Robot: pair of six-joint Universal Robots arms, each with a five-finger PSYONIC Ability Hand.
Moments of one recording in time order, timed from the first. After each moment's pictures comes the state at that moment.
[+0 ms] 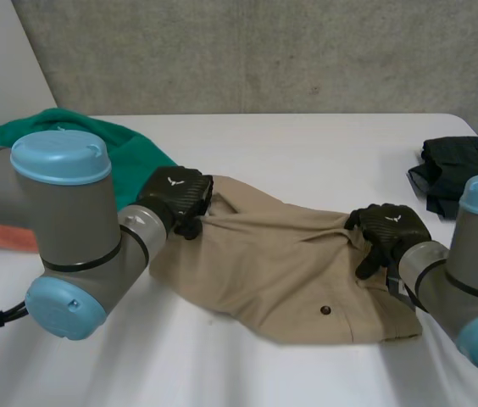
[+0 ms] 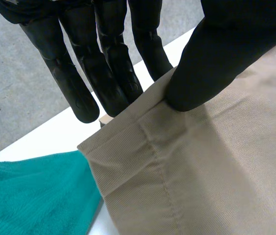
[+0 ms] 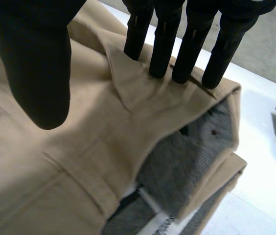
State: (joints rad) left arm 4.15 -2.06 -1.36 3.13 -1.55 3.37; right arm 1.89 -1.12 1.66 -0.12 1.50 2.94; left_hand 1.13 1.19 1.19 1.20 0.98; right_hand 0.56 0.56 0.55 0.55 0.38
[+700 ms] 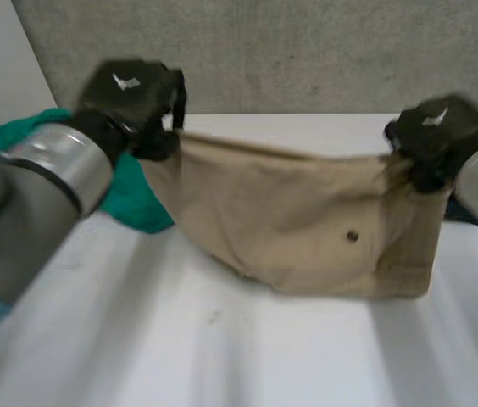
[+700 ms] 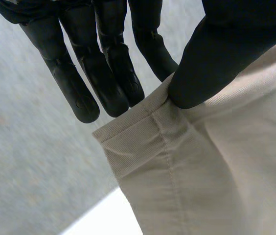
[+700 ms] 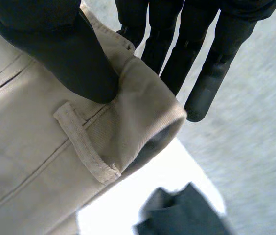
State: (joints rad) left arm 4.16 -1.69 -1.35 3.07 -1.55 3.38; right arm 1.92 -1.45 1.35 0.32 1.54 2.53; left_hand 1.13 1.19 1.19 1.20 0.98; right_hand 1.10 1.15 1.18 1.20 1.00
